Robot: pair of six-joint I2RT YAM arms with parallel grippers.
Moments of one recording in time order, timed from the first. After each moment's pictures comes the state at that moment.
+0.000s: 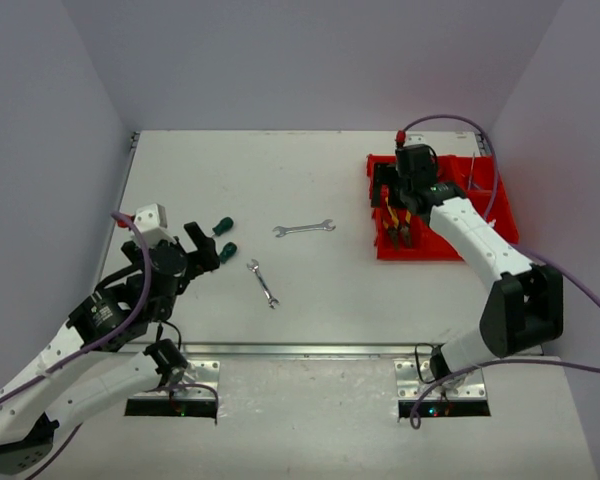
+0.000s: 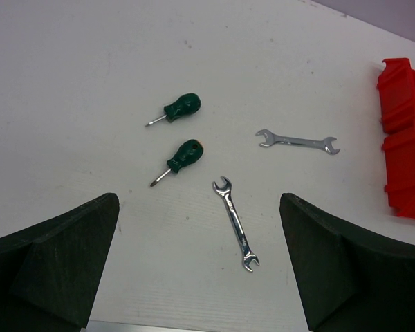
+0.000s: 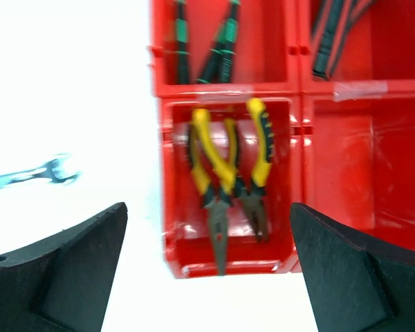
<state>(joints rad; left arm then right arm) -0.78 0.61 0.89 -0.85 -0.80 -0.70 0.27 1.52 1.17 -0.42 0.27 0.20</state>
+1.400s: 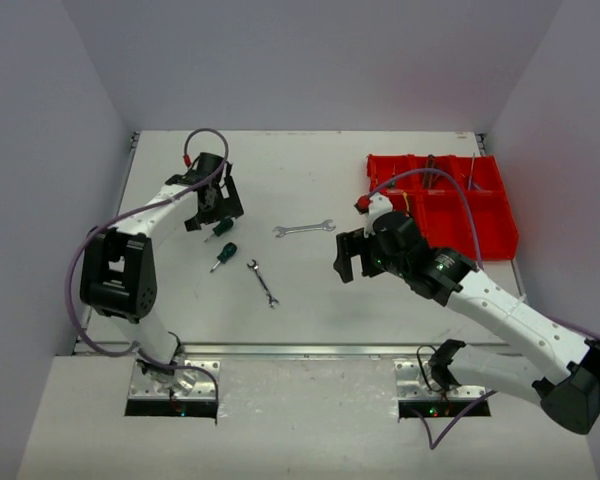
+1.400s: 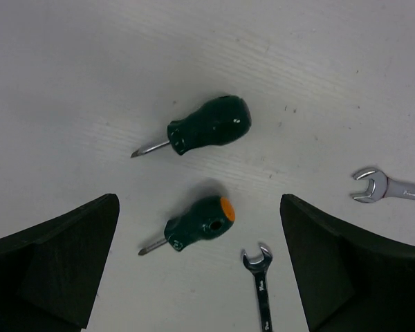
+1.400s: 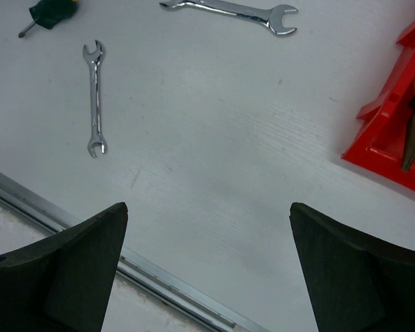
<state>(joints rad) -0.19 1.68 1.23 -0.63 -0.24 -0.53 0.74 1.03 0.85 -0.50 0.13 0.31</state>
